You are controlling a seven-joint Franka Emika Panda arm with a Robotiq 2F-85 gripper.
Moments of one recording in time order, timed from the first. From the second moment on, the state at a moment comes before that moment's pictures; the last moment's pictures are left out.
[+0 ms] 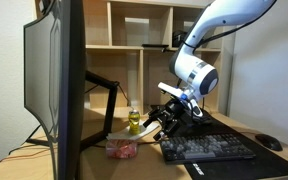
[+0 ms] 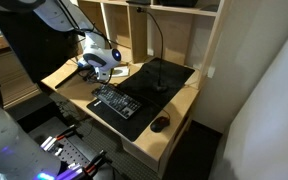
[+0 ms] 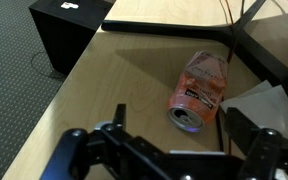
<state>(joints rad) 0.15 0.41 0.13 -2.20 1.23 2.21 0.51</state>
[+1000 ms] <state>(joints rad) 0.21 0.61 0.16 -2.08 1.76 2.35 0.49</state>
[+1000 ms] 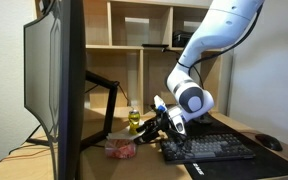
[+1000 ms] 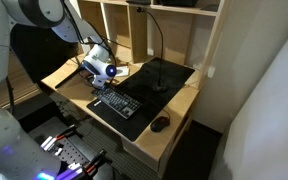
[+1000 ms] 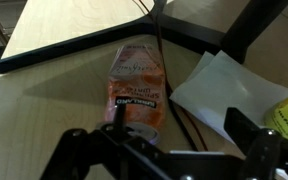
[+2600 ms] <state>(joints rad) 0.22 0.61 0.12 -2.08 1.46 2.30 0.78</state>
